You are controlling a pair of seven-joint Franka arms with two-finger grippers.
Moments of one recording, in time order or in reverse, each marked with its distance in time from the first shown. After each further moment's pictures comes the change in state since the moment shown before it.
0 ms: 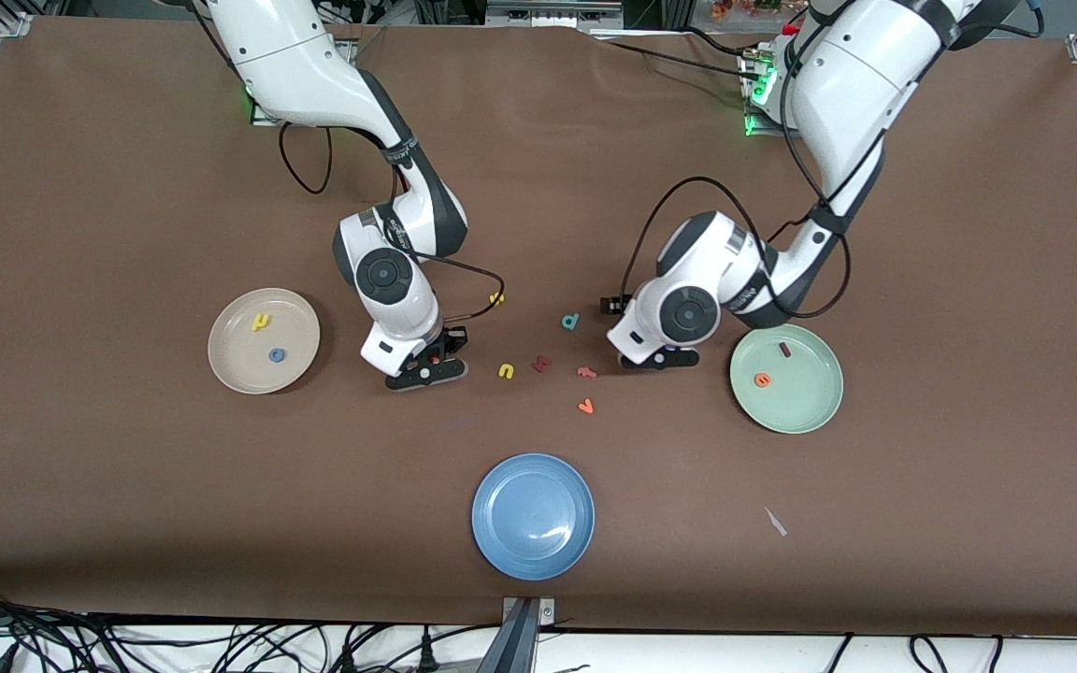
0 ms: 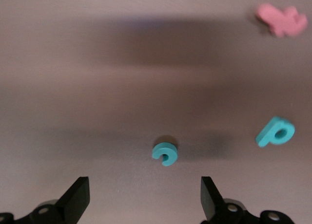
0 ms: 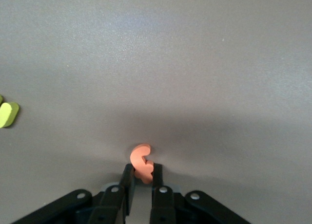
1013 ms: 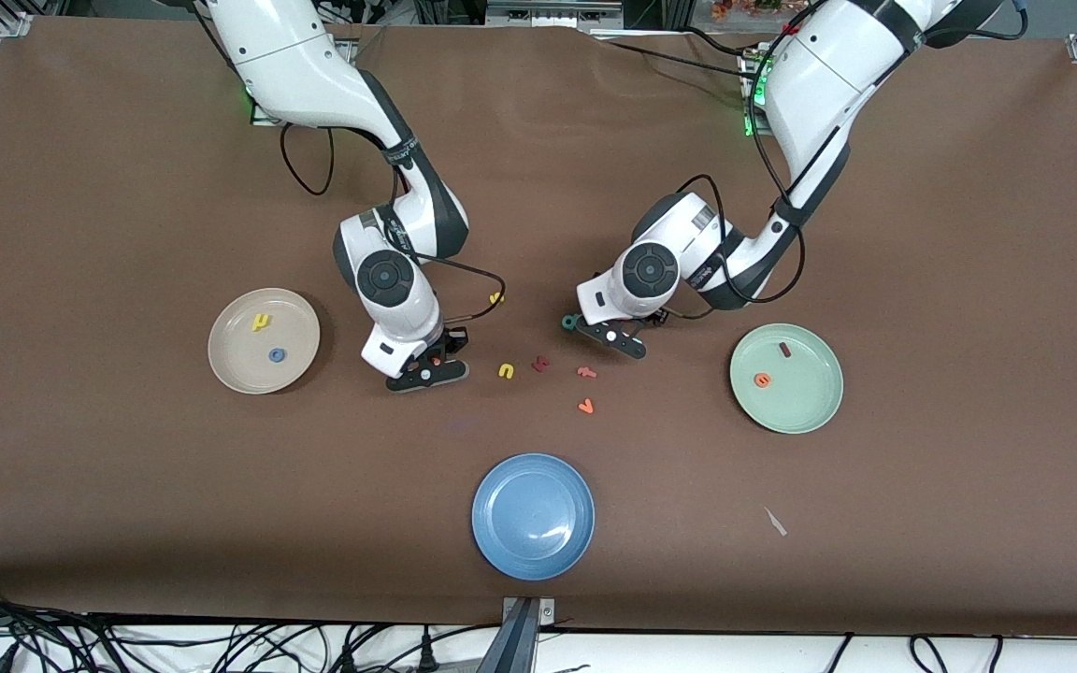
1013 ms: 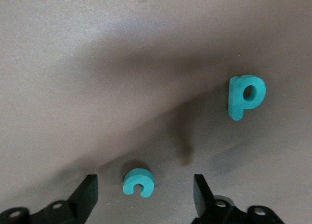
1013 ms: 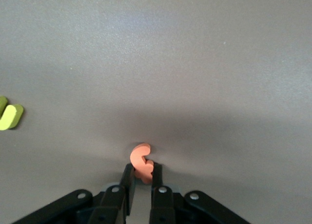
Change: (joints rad) left arm -0.019 -0.003 -0.018 -0.113 0.109 0.219 0.336; right arm -0.001 0.004 0.000 0.028 0.001 -0.035 0.001
